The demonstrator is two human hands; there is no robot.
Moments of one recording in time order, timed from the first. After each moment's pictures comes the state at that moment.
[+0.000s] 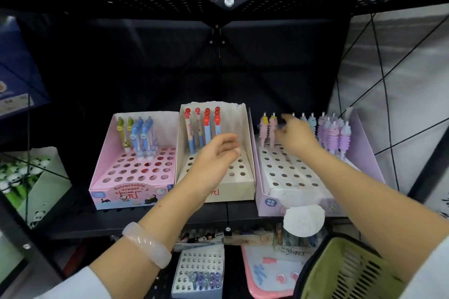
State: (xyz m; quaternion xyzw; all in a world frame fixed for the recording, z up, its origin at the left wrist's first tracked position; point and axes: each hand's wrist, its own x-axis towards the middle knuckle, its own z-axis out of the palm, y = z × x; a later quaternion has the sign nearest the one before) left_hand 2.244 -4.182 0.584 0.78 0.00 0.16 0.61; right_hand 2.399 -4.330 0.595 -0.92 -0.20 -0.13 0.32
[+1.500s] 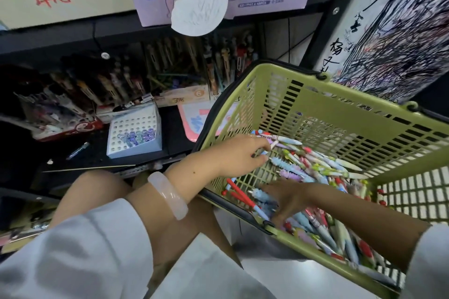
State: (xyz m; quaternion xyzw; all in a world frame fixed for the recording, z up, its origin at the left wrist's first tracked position) left_hand 2.202 -4.367 0.367 0.90 -0.22 -0.26 0.26; right_hand 2.202 -4.550 0.265 -0.82 -0.29 0.50 0.04
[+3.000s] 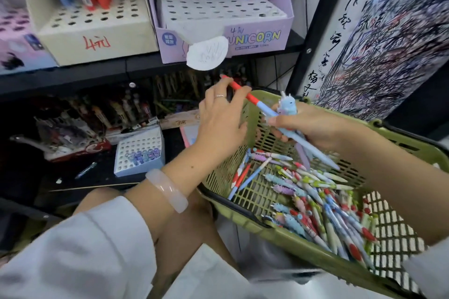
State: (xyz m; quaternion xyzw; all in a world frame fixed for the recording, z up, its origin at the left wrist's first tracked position) left_hand 2.197 -4.355 0.431 0.95 -0.09 0.17 0.23; right_hand 2.231 -4.532 0.450 -0.77 -0.13 0.27 0.57
